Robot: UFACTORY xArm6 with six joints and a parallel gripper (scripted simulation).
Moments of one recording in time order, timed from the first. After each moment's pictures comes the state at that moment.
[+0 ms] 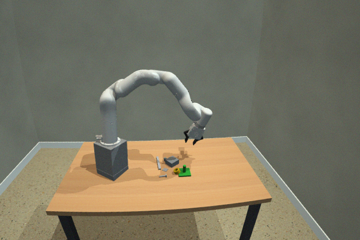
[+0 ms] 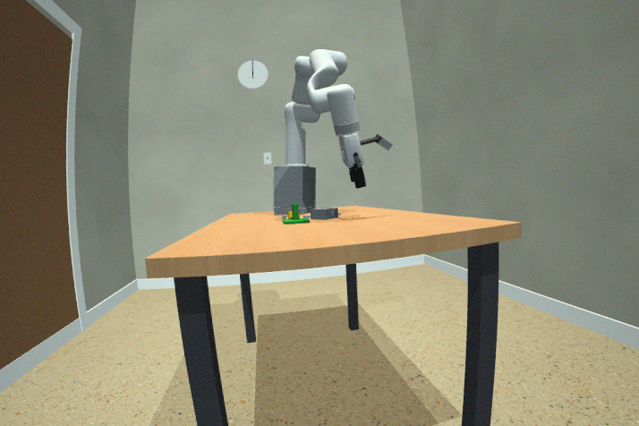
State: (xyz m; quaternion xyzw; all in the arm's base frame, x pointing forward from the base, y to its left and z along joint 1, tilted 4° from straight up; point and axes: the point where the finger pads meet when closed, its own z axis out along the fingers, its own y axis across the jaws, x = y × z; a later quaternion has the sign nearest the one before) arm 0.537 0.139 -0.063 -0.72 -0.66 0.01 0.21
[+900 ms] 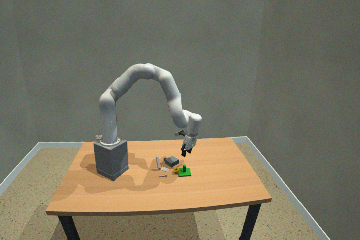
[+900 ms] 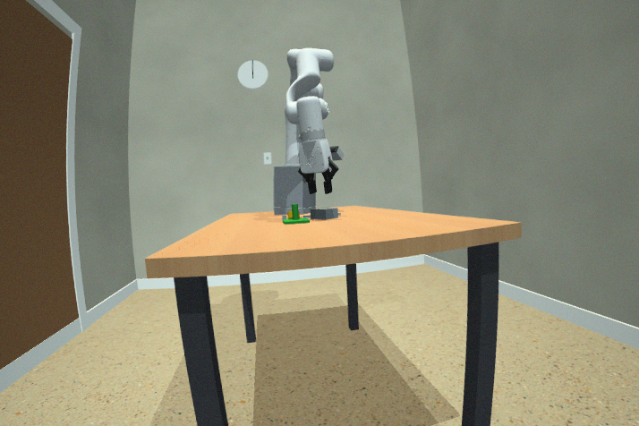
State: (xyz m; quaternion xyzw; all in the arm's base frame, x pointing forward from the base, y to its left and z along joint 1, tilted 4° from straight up) arm 0.493 0.029 -0.092 -0.39 -0.92 -0.06 0.09
